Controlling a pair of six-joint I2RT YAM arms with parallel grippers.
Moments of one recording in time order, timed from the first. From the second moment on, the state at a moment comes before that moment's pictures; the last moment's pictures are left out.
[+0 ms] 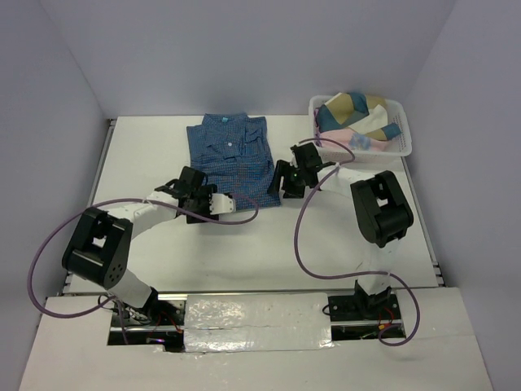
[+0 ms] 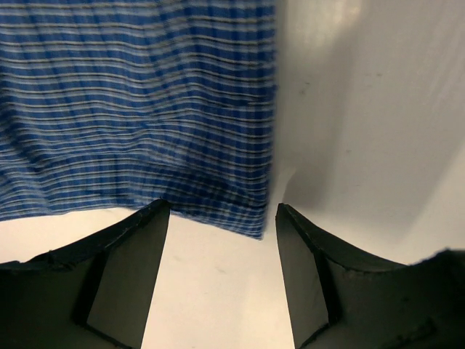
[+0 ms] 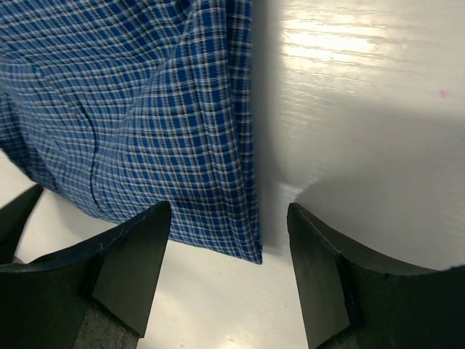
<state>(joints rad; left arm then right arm) -0.36 1.55 0.86 -0.33 0.11 1.12 0.38 1.90 1.16 -0.17 -0.29 0.57</state>
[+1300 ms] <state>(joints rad) -0.43 1.02 0.77 -0.84 0.11 1.01 0.88 1.16 0.73 -0.34 -0.24 0.61</state>
